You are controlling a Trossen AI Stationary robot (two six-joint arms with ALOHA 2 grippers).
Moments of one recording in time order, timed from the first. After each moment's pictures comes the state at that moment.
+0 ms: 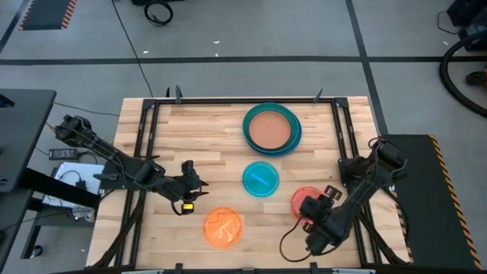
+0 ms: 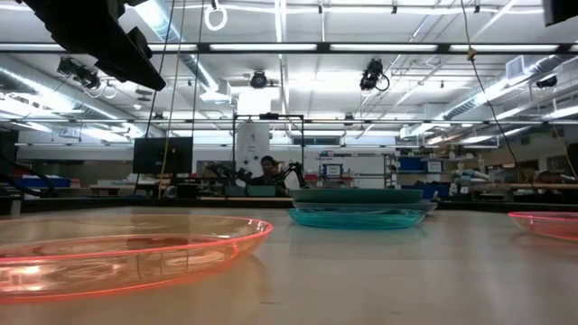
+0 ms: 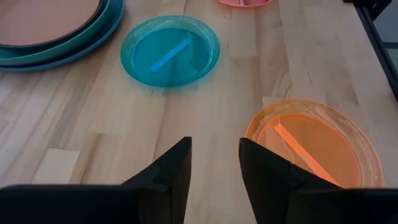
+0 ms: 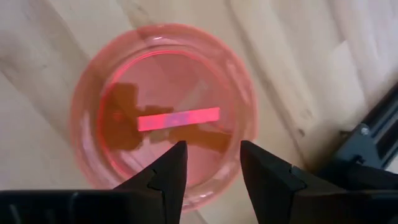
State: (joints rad) left arm -0.51 1.13 0.68 -0.28 -0.45 -0.42; right arm 0.85 1.80 1.26 -1.38 0.30 1.48
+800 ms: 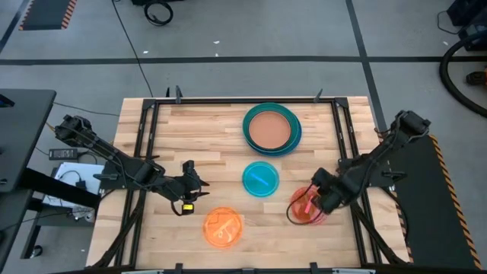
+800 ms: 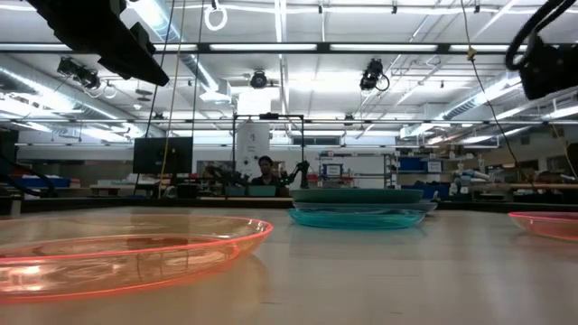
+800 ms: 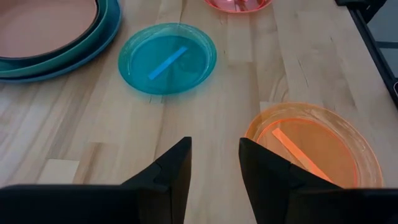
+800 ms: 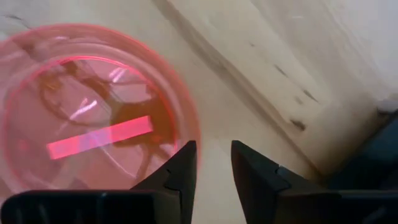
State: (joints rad) left arm -0.51 1.13 0.68 -0.26 -0.45 -0.38; right arm 0.68 1.29 0.71 -1.06 0.20 1.48
